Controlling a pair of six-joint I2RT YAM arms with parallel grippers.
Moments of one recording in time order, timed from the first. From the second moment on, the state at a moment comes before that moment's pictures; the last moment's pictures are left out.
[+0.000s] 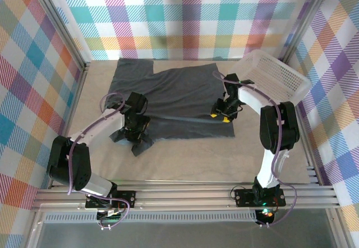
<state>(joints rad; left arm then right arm) -0.39 1.47 1.03 -0.88 0.04 -1.64 0.26 1.90 1.38 -0.91 -0.30 0.54</state>
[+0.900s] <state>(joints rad) -0.30 1.48 0.95 -0.81 -0.05 -1.64 0.26 1.90 1.31 -0.87 -0.31 0.54</state>
